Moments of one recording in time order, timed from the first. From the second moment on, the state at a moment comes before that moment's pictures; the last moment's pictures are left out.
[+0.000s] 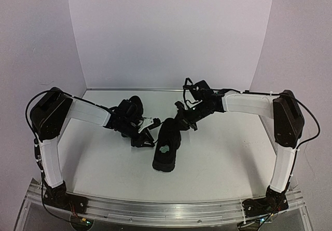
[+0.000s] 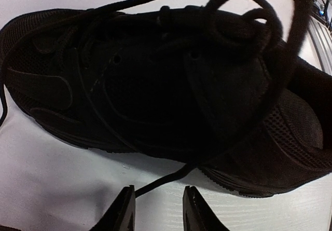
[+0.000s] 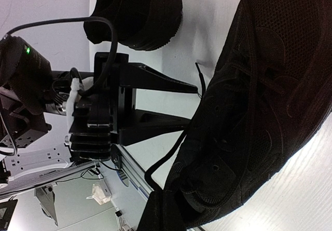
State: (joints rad) left arm -0.65 1.95 1.13 -0.13 0.63 0.51; right arm 0.68 1.95 1.48 -0.45 -0.70 0.78
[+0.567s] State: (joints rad) left arm -0.66 1.97 1.14 -0.20 0.55 0.58; right arm 0.68 1.95 1.48 -0.45 -0.70 0.78
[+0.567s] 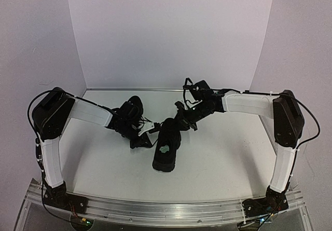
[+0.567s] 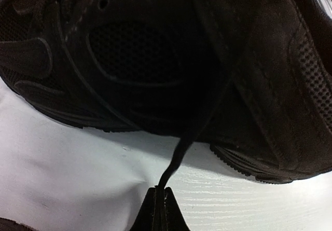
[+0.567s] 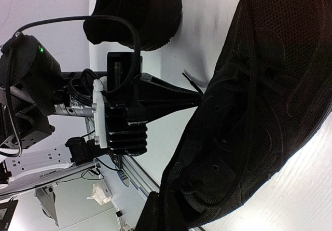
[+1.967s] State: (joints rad) left arm -0.61 2.34 1.87 -0.57 0.21 0.60; right arm 0.68 1.97 1.48 -0.46 -0.70 0.77
